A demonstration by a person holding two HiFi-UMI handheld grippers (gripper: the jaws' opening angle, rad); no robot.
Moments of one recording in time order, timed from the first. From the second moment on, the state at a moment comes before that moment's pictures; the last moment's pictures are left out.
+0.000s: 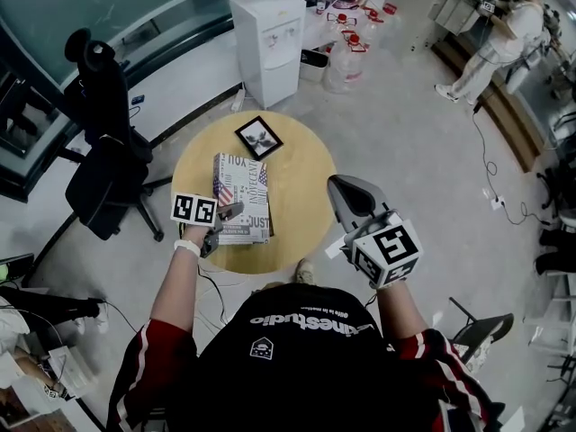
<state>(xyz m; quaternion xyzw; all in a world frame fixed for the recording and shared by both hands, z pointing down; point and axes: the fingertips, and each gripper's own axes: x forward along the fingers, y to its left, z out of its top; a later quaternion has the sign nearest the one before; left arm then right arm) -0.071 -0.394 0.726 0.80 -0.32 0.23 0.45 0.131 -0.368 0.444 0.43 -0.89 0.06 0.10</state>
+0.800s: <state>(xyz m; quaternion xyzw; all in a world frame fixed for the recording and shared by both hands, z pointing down) -0.133 -0.395 0.761 0.76 -0.46 0.25 0.40 0.139 -0.360 0.447 0.43 -0.90 0.07 0.11</state>
